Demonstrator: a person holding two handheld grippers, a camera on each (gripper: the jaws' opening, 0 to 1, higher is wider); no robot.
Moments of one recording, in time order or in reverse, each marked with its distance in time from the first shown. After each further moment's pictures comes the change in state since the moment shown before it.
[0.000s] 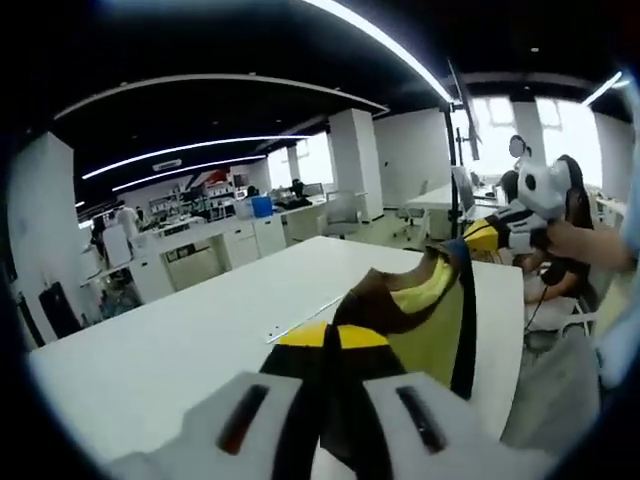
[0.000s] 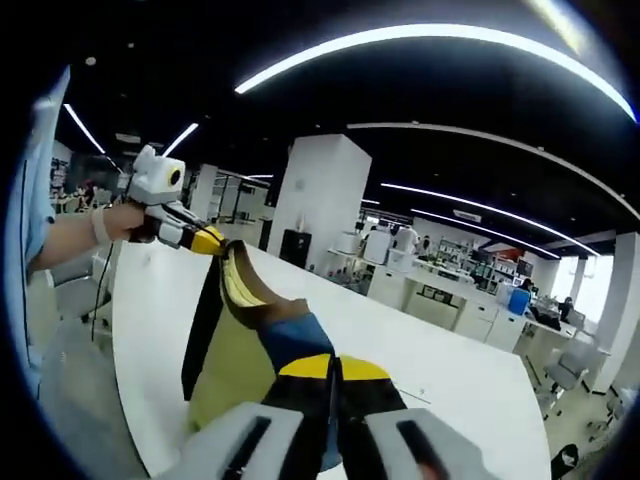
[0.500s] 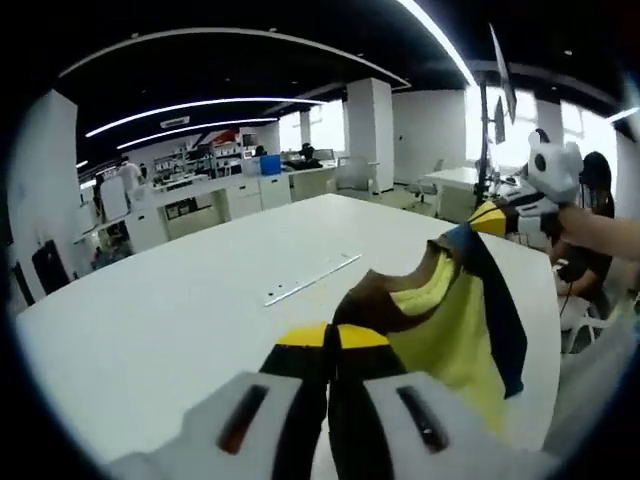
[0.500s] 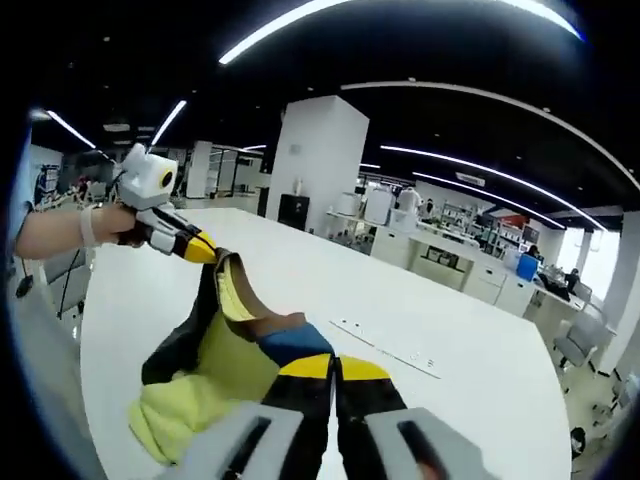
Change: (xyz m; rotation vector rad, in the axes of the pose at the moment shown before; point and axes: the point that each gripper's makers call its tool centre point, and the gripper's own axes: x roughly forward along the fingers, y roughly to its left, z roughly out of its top) left arm 0.107 0.049 -0.100 -0.093 0.132 0.036; right arm 0.109 -0.047 -0.092 0.039 0.170 0.039
